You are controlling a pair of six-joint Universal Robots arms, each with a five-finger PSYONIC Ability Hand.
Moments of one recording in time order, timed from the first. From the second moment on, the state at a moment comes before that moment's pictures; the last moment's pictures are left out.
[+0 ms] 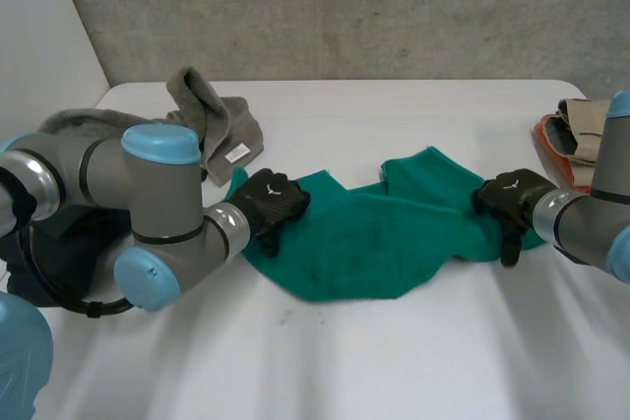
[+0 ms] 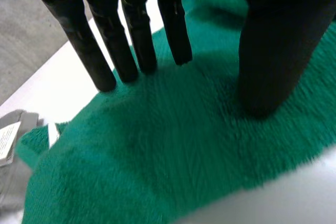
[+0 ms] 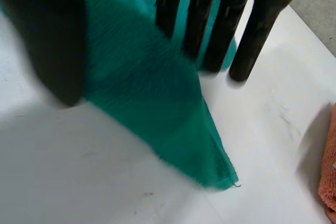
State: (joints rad) left arm 4.20 -2.38 -1.13 3.06 -1.34 3.69; right arm 1.74 -0.91 1.26 0.27 1.38 2.44; left_hand 0.70 0.67 0.65 0.65 0.47; right_hand 0.49 0.53 0.52 0.52 0.34
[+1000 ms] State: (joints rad) left arm 4.18 -2.25 -1.21 3.15 -1.43 3.67; right arm 1.74 -1.15 1.56 0.12 1.31 2.39; left_hand 0.40 0.40 0.40 0.39 0.21; right_hand 0.98 1.18 1.18 1.19 0.99
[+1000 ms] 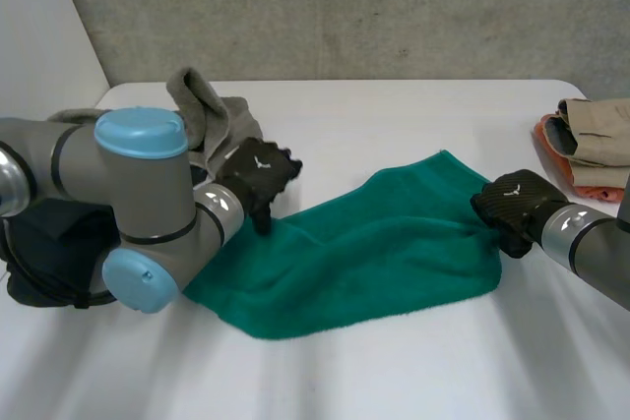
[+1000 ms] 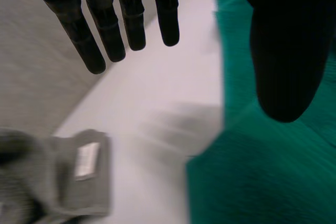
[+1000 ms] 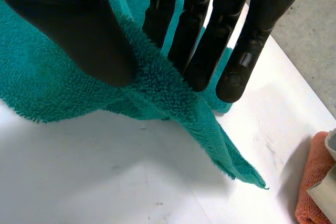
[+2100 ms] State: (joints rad) left arm 4.25 -2.26 -0.68 3.84 -1.61 3.69; right arm 1.80 -1.09 1.09 -0.91 1.41 2.42; left_hand 1.13 1.20 1.19 1.20 0.99; right_hand 0.98 1.18 1.18 1.19 0.99
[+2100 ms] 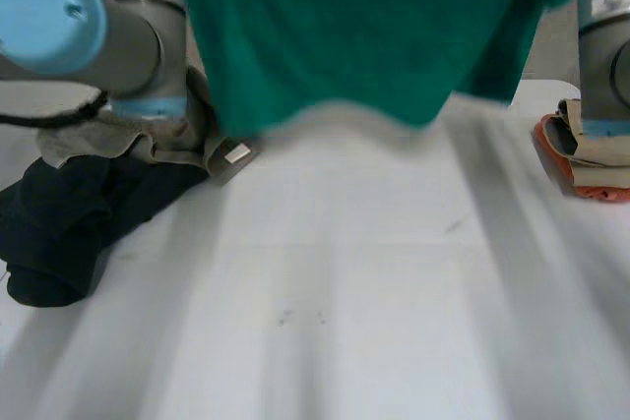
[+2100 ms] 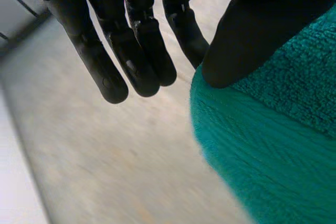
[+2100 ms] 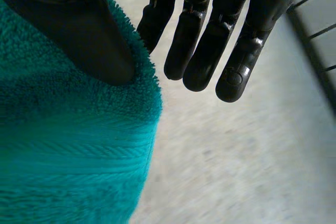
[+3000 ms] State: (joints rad) left arm 4.23 -2.08 -1.73 3.78 -1.60 3.68; right arm 1.72 -1.09 1.69 -0.40 1.29 2.82; left_hand 1.13 1.20 1.19 1.20 0.99; right_hand 0.48 0.54 0.54 0.54 0.37
